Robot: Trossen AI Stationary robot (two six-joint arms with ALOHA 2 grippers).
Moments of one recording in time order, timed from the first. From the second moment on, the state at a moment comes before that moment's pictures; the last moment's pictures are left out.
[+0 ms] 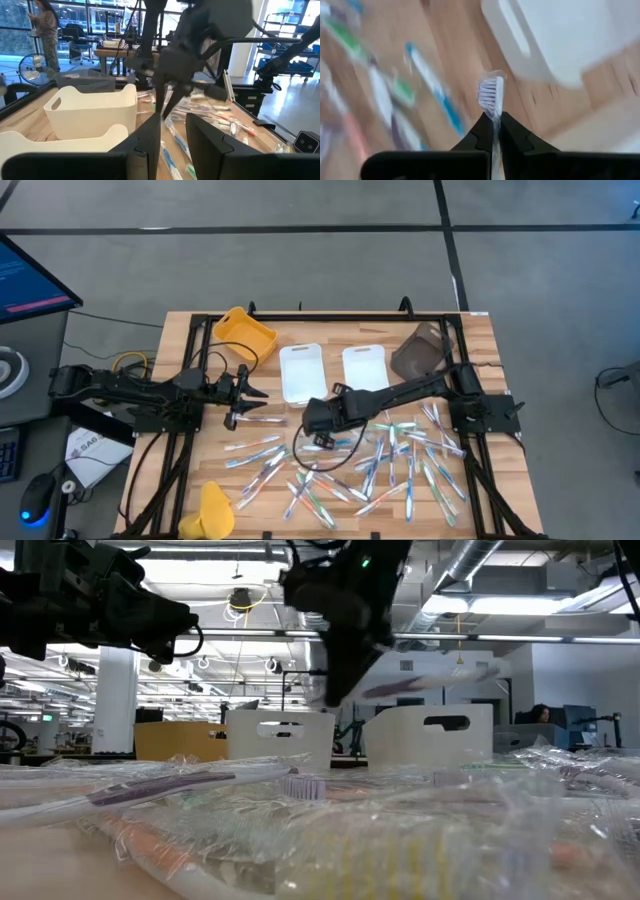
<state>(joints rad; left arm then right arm) 0.09 0.75 0.01 0.79 0.18 -0.06 0.22 2.08 1.74 -1.01 0.37 0.49</state>
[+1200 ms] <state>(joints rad) 0.09 0.75 0.01 0.79 0.18 -0.06 0.10 2.08 1.69 -1.52 0.30 0.87</state>
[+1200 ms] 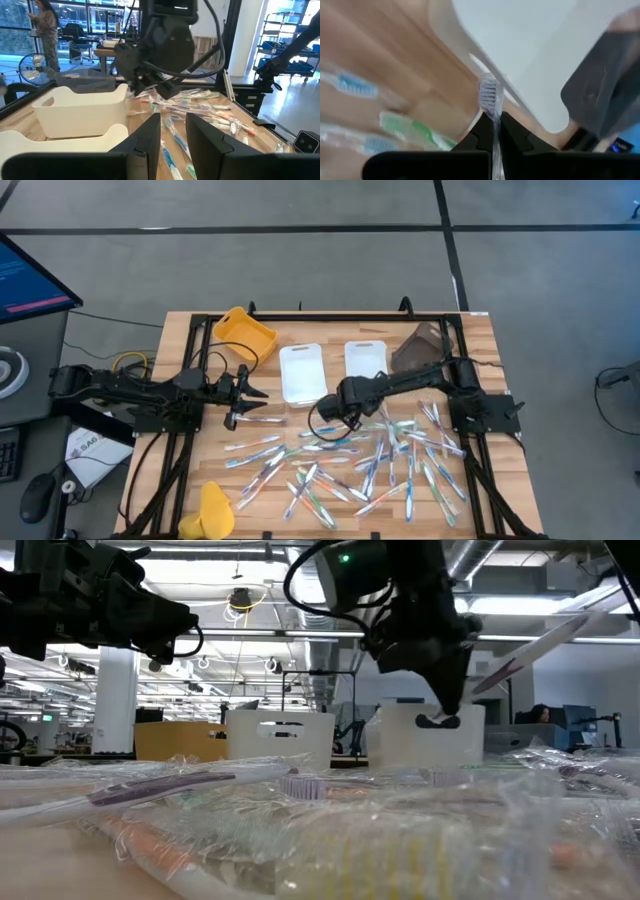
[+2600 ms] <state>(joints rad) 0.09 0.78 0.01 0.74 0.18 -0.07 -0.10 1.71 1.51 -0.99 0.56 0.39</state>
